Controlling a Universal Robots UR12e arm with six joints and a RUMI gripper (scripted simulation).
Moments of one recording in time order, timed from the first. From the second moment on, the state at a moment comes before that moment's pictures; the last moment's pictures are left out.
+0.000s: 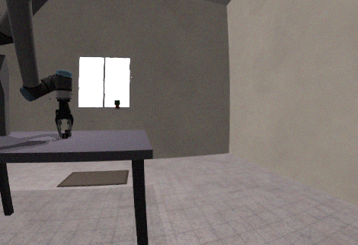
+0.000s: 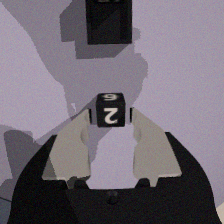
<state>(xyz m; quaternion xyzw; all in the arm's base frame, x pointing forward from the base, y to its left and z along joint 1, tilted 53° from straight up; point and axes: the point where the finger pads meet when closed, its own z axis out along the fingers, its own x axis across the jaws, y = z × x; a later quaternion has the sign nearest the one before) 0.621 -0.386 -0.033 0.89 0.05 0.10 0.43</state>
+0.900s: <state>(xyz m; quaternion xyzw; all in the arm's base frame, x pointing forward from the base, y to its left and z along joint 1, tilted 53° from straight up) 0.621 -0.386 -0.033 0.89 0.05 0.10 0.43</state>
